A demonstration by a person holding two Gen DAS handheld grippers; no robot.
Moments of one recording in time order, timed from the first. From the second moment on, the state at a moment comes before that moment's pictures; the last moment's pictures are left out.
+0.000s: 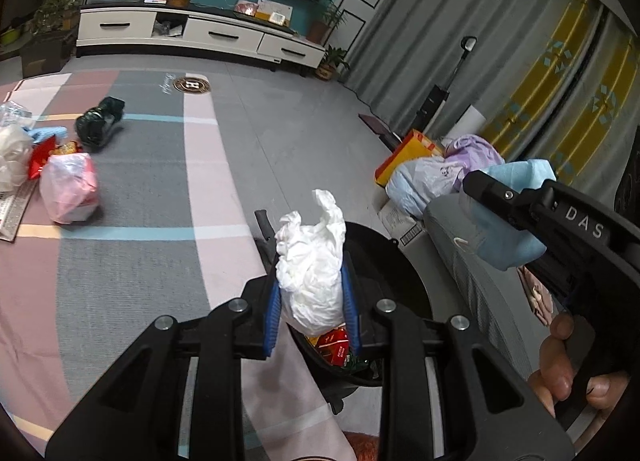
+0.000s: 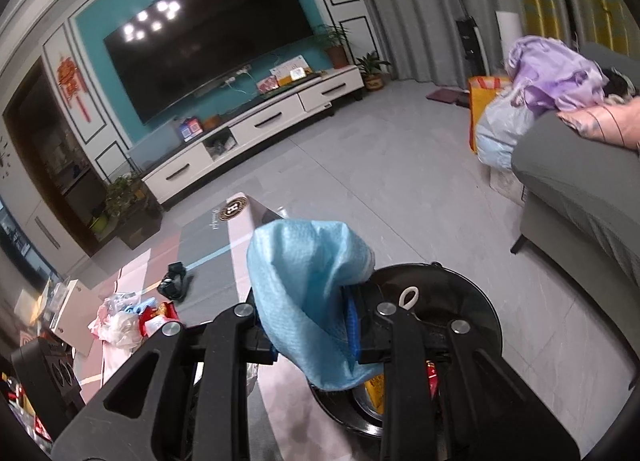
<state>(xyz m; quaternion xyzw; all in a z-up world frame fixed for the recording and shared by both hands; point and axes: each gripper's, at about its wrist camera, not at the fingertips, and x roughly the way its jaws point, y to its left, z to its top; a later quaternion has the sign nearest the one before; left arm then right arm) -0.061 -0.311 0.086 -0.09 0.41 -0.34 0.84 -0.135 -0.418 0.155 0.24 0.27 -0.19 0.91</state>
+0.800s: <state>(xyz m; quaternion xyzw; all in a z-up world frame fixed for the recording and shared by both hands) -0.067 -0.387 0.036 -0.02 0.47 -0.36 0.80 -0.122 -0.488 0.085 0.34 0.35 -0.22 0.84</state>
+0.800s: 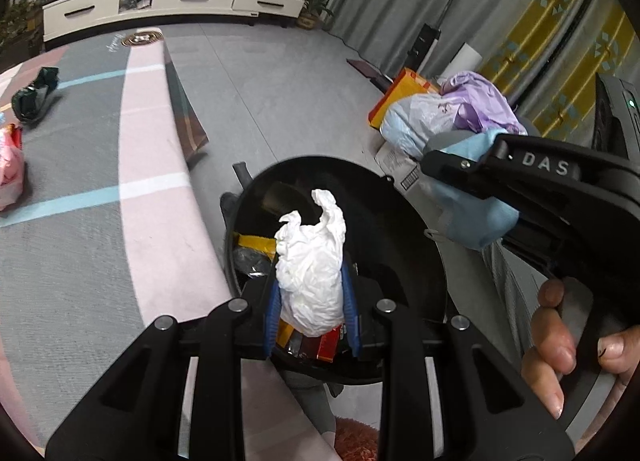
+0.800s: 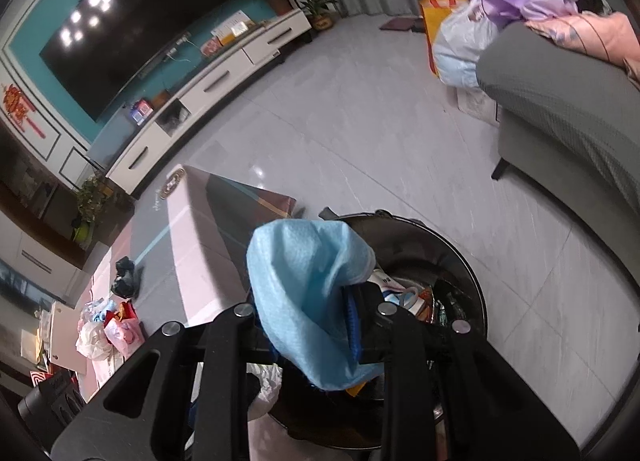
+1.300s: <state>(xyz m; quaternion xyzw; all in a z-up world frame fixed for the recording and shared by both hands) -0.072 -0.407 0.022 0.01 0.50 -0.38 0.78 -0.118 -0.500 0.066 0.36 0.38 -0.24 0.82</state>
